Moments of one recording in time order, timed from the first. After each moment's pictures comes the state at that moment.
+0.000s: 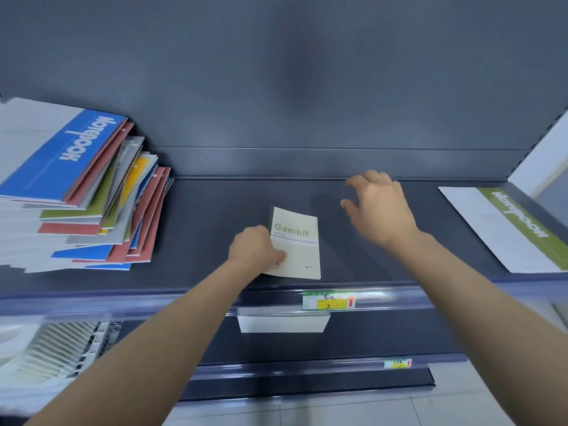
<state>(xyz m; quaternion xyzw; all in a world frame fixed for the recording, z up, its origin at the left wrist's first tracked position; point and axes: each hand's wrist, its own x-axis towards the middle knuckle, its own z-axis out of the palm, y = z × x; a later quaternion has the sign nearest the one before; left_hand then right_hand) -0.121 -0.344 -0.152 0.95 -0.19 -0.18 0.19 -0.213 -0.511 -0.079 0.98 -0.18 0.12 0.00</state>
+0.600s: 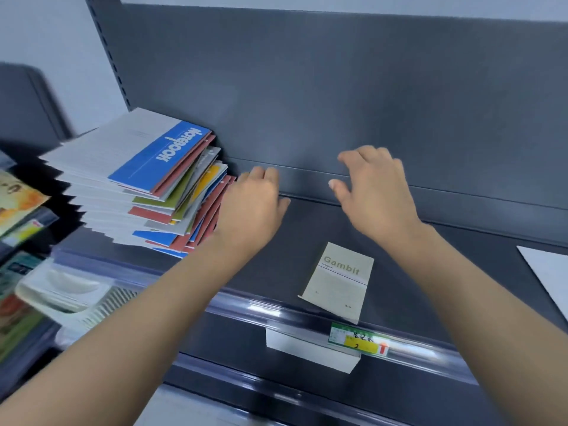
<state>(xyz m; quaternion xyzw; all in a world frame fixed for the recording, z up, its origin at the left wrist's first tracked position) -0.123 -0.290 -0.051 0.95 -0.20 0.21 0.14 -0.161 -0.456 -0.023 0.97 0.00 0.24 -0.02</state>
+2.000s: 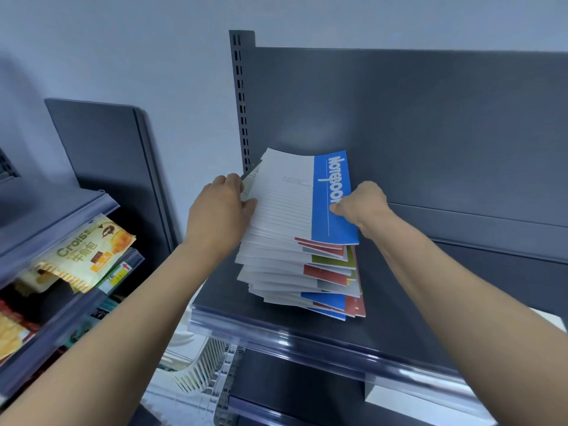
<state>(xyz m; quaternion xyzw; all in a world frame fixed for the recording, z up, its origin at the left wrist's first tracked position) 0.036 0.011 -0.046 0.95 -0.10 0.21 0.22 0.036 -0.200 -0.042 0.86 -0.24 0.09 -0.43</state>
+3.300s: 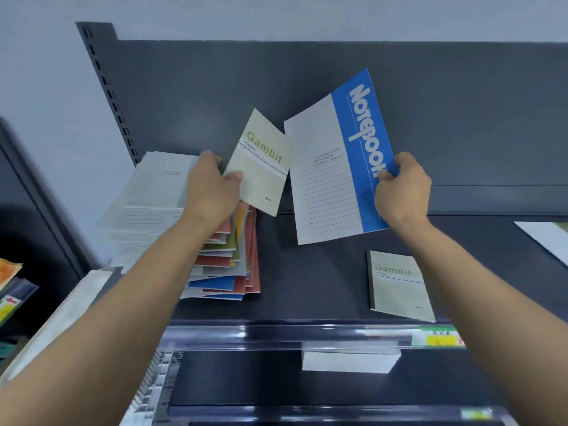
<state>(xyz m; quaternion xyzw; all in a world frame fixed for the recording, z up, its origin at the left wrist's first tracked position) -0.013 -0.152 -0.021 0.83 -0.12 0.08 0.54 -0.111 -0.376 -0.031 0.82 -0.30 0.37 -0.33</state>
